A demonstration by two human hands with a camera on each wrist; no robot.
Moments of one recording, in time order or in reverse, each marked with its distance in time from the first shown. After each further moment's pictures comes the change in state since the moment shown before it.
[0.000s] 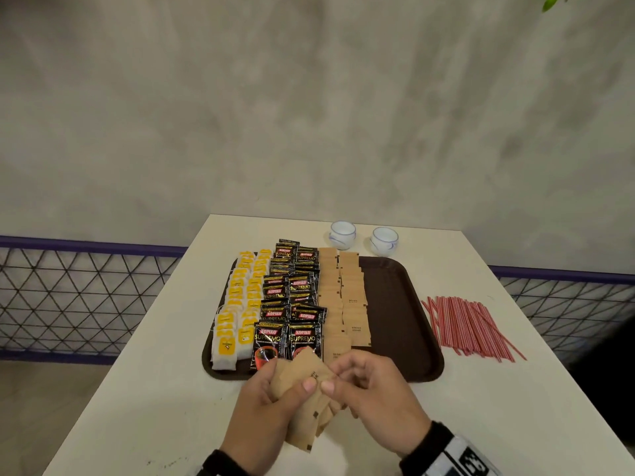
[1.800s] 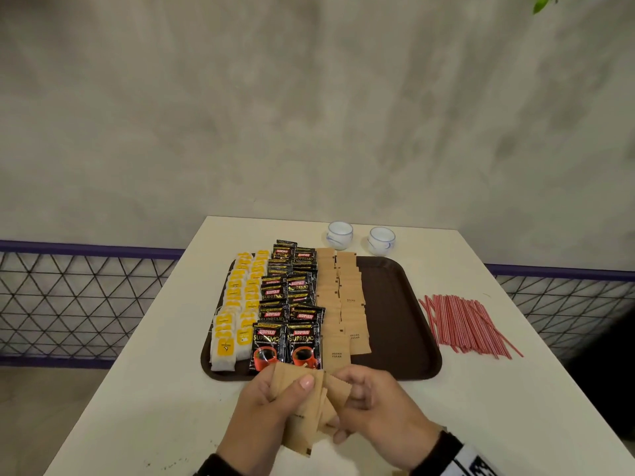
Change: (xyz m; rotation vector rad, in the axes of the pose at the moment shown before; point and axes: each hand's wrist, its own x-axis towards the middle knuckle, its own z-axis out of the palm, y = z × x) left_hand -0.007 0.008 0.004 -0.148 -0.041 -0.101; right_hand -0.007 0.015 -0.003 0.102 -0.193 0.087
